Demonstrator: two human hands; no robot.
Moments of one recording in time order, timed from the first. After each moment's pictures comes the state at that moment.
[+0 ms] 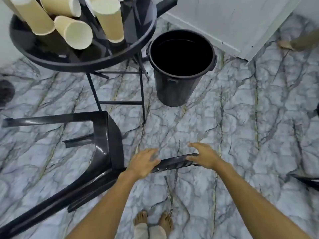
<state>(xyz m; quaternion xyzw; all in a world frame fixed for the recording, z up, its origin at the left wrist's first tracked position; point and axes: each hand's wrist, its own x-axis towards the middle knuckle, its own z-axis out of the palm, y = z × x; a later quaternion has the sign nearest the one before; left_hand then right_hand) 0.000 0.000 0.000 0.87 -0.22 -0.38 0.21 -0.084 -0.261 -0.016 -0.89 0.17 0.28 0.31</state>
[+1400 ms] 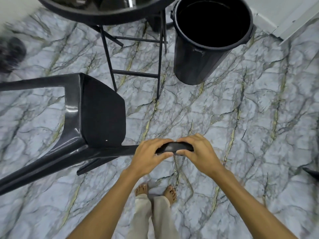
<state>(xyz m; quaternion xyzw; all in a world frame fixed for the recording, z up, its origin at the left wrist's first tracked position) -0.050 0.059 -0.008 0.87 -0.23 -0.27 0.34 -0.104 -0.146 0.015 -0.91 0.04 0.14 0.39</state>
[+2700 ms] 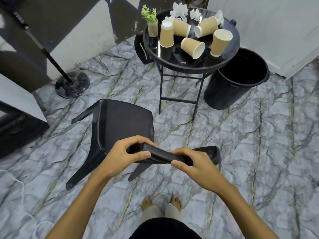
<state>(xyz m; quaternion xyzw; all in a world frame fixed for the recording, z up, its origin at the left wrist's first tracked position) -0.025 0.467 0.290 0.78 -0.17 -0.27 0.54 -0.116 0.224 0.281 -0.86 0.02 0.14 0.50</state>
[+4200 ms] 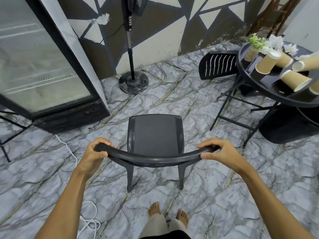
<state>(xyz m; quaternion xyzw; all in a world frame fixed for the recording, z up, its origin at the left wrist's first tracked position) 0.001 0.970 0.235 0.60 0.04 -0.08 0.80 0.015 0.528 0.285 -0.82 -0.04 0.19 0.54</state>
